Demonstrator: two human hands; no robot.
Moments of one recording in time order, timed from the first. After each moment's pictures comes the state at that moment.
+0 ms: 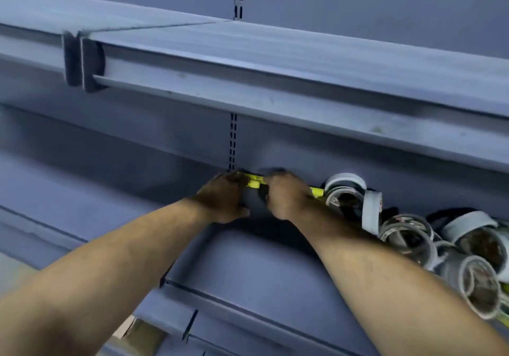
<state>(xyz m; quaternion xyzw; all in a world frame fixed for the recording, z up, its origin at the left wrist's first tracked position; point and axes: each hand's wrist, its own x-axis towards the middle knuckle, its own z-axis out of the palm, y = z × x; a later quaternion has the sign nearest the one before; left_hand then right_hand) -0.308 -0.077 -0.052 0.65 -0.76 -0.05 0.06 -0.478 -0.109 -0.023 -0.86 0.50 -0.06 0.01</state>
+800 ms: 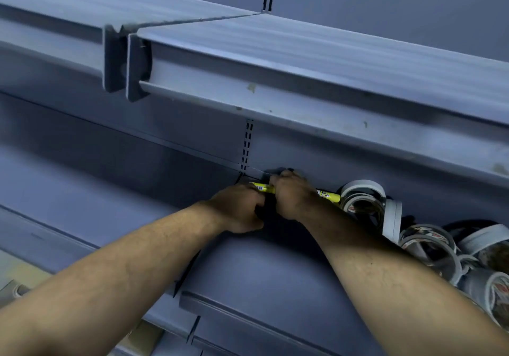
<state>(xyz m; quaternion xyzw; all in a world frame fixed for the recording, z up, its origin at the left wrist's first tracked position) -0.294 -0.081 -0.062 0.59 -0.80 -0.11 0.09 -0.453 -0.137 -0.035 -0.87 0.49 0.03 -0.01</state>
